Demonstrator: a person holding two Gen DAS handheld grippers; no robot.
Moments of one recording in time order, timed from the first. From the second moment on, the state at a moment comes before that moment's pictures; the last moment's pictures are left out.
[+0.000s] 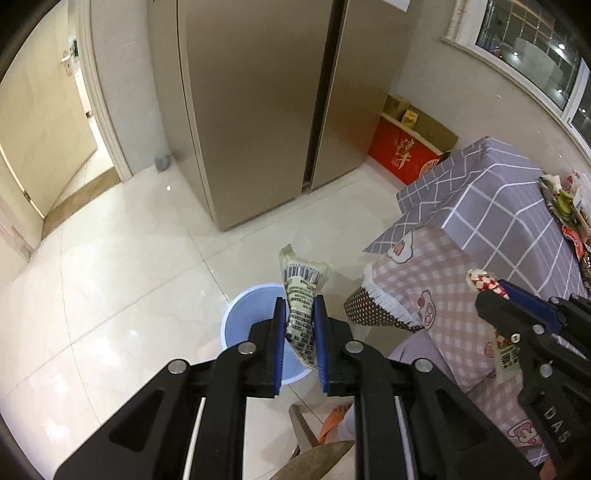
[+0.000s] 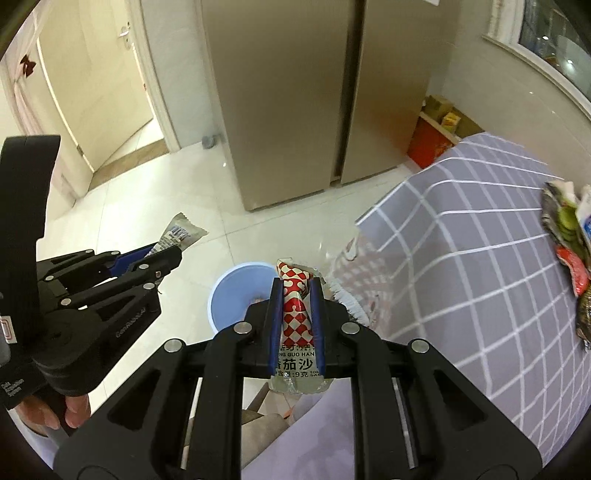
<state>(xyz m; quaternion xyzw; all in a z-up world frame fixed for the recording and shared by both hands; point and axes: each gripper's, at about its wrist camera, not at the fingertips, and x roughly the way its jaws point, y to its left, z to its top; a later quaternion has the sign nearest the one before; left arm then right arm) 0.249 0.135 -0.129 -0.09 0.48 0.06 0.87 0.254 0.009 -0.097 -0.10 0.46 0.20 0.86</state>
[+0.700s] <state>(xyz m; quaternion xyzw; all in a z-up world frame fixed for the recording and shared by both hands) 0.221 0.191 -0.151 -0.11 0.50 0.15 0.84 0.286 0.055 -0.150 -0.12 0.53 0.22 0.81</state>
